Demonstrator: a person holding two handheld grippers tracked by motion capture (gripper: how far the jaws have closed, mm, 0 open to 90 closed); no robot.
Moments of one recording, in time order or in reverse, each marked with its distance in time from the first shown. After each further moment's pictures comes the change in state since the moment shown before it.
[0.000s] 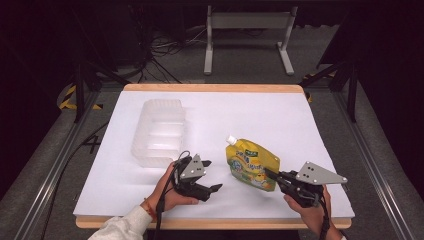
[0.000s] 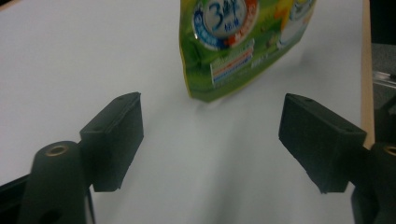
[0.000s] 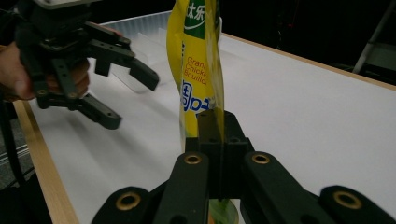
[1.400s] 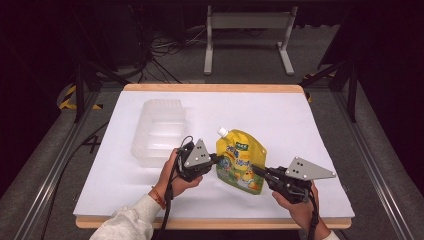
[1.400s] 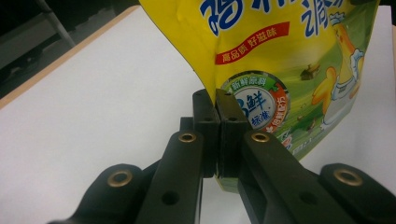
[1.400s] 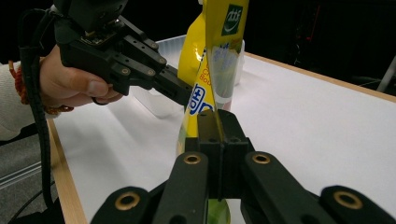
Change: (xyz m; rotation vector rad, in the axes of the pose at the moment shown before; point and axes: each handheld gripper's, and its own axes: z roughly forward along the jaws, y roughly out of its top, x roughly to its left) left arm 0.013 0.033 -0.015 -0.061 0.108 0.070; right arm 0.012 0.019 0.020 -0.056 0.071 0.018
